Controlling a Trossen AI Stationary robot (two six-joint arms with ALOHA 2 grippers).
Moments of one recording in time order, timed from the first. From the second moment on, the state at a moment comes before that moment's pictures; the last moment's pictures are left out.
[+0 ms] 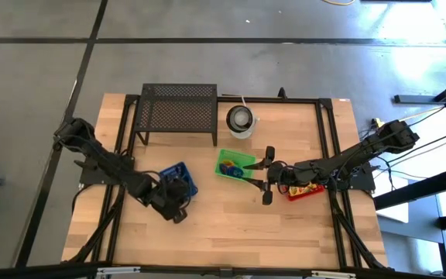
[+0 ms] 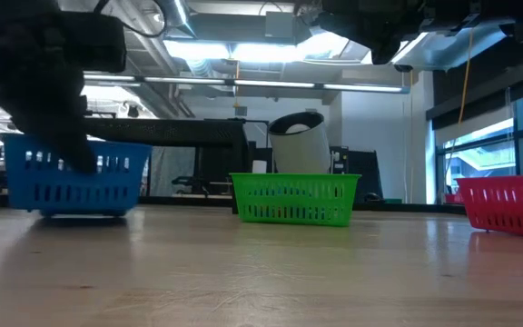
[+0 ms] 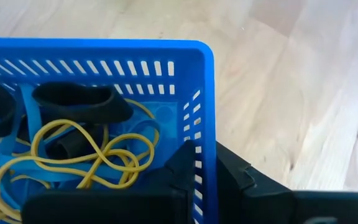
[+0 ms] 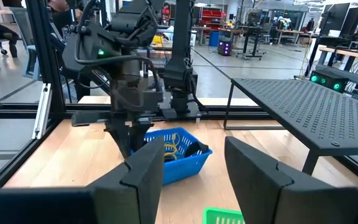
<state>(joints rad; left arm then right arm) -0.58 1.46 0.74 -0.36 -0.42 -1.03 0.38 1.35 0.55 0.73 0.46 -0.01</state>
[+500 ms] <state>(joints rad) -0.63 1.46 0.74 -0.36 -0.43 -0.85 0.38 1.35 0.55 0.73 0.46 -0.01</state>
